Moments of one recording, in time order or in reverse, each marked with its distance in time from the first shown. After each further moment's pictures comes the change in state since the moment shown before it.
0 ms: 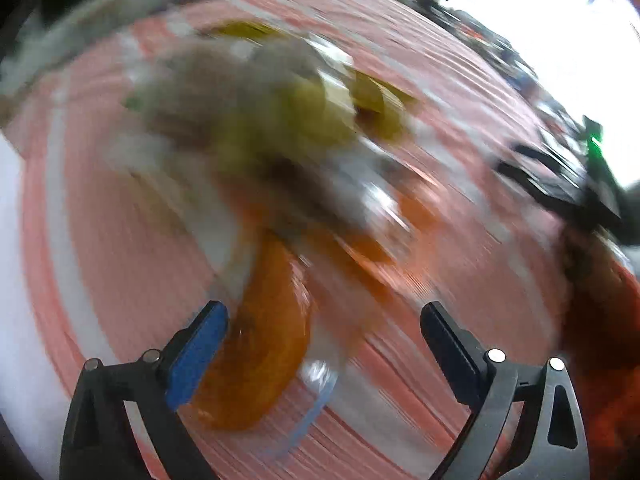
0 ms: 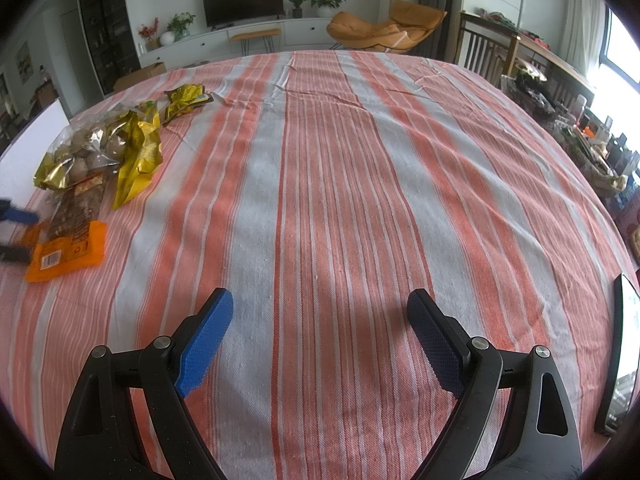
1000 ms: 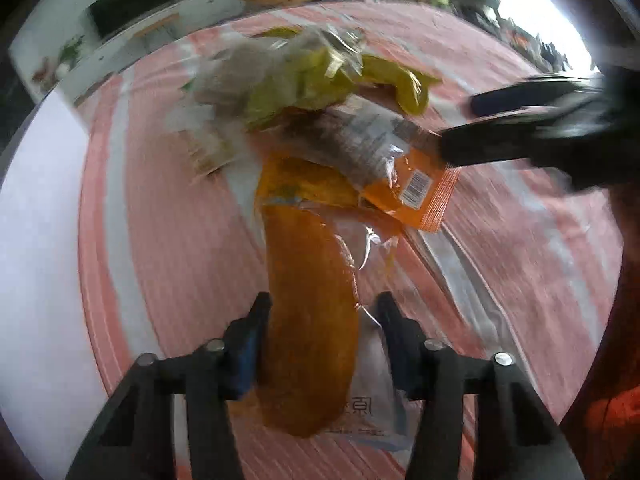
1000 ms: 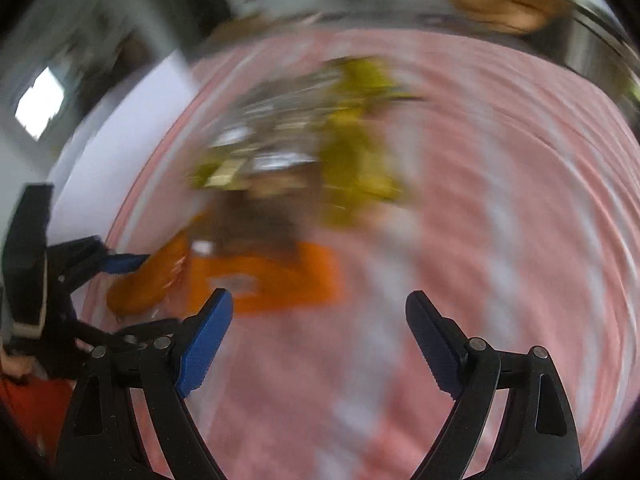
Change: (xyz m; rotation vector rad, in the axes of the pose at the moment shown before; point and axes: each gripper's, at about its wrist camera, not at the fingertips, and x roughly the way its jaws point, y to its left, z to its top) left arm -0.004 -0.024 -0.050 -0.120 -0.142 0.290; right arm 0.003 0.146 0.070 -0.225 0.228 0.367
